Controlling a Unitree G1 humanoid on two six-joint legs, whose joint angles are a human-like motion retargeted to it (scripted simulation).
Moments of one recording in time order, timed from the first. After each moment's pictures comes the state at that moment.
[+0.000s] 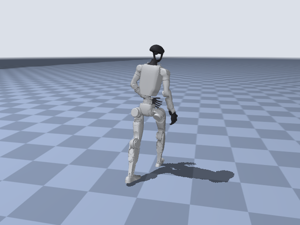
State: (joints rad) left arm 0.02 0.34 -0.66 0.38 -0.53 -0.15 -0.32; right arm 0.00 -0.32 0.29 1.02 0.54 -0.12 0.09; waist -0.14 0.10 0.07; left_leg 0.33 -0.22 -0.09 0.12 -0.40 0.06; right_leg -0.61 0.17 0.10 0.55 -0.22 0.09
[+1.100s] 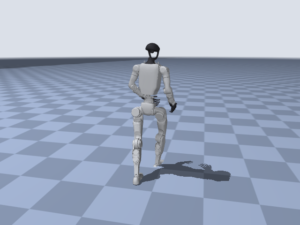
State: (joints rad) left arm -0.02 0.34 -0.63 0.42 -0.65 -0.04 -0.31; right arm 0.05 -0.29 0.32 0.63 0.70 -0.10 0.06; waist -0.18 0.03 0.01; left_leg 0.31 -0.15 0.09 0.06 -0.47 0.03; right_leg -0.43 -0.02 -0.26 0.36 -0.23 0.05
